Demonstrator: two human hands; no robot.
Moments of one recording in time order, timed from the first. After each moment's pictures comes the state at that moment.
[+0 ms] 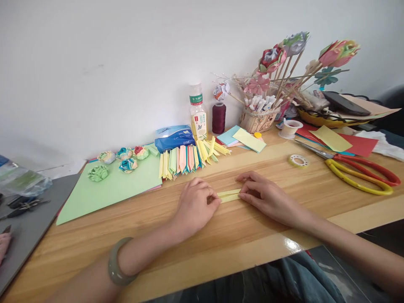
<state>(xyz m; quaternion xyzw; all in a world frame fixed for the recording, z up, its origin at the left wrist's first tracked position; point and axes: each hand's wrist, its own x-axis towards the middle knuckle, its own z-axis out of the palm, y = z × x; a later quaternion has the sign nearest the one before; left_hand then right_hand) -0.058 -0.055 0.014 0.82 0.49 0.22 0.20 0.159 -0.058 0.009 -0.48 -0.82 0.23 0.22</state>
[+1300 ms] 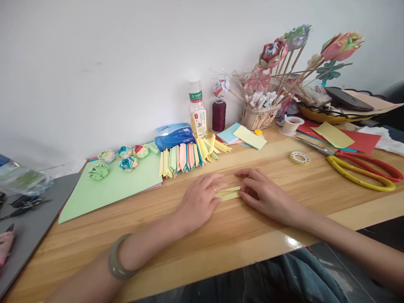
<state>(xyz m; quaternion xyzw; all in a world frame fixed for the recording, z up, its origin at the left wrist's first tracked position) -0.067 -0.049 0.003 0.89 0.36 0.24 0.15 0.154 -0.058 0.001 -0.45 -0.85 0.12 0.23</state>
